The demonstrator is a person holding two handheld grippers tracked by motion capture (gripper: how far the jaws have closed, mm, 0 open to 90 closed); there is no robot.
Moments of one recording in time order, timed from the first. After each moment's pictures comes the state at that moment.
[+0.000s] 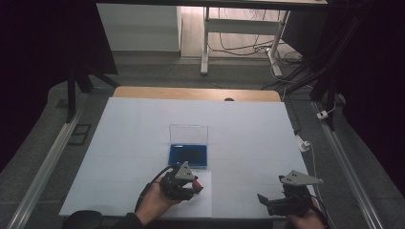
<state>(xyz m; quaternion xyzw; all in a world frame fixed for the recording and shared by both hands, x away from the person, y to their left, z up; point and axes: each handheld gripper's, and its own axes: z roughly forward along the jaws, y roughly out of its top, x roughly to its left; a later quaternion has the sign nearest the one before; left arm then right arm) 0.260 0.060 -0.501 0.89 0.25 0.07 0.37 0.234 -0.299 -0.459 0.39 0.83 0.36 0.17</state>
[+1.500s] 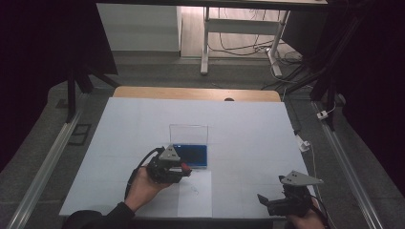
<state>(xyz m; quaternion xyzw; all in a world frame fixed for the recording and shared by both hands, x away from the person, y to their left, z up) 0.289 0.101 -0.475 0.87 0.29 0.09 0.38 0.233 -0.300 -0.459 0.38 0.83 0.36 0.17</state>
